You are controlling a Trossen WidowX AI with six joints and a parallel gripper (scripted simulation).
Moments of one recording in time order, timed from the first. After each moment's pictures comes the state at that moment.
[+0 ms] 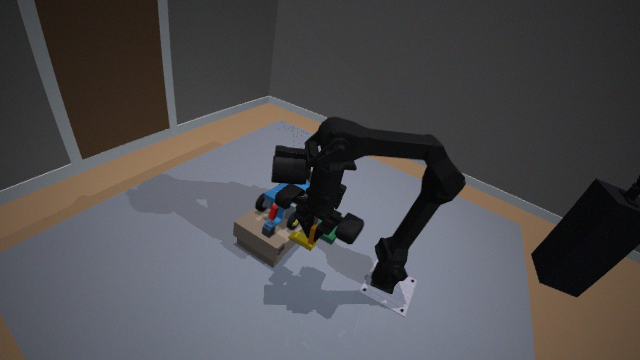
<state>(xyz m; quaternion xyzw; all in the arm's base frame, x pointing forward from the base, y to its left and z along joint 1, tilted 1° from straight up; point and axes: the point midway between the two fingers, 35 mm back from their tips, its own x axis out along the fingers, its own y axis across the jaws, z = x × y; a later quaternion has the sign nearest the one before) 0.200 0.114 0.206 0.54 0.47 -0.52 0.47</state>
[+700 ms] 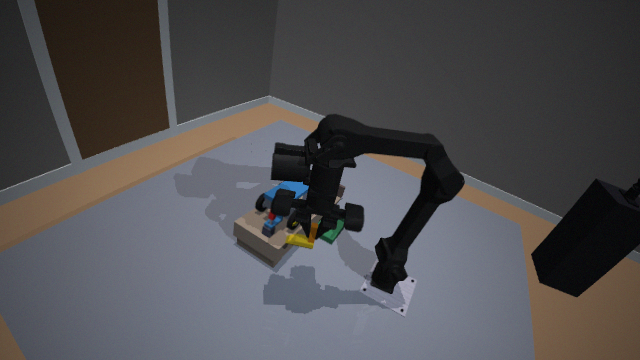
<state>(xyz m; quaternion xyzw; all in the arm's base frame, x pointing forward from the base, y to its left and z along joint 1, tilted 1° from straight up) 0.202 0.113 0.212 0.43 0.56 -0.42 0.57</state>
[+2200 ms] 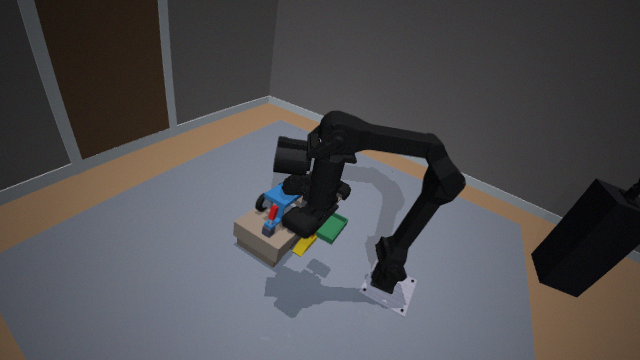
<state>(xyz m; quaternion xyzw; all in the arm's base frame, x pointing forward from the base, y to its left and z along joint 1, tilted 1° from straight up) 0.206 0.098 0.213 0.06 0.70 -0.05 0.72</state>
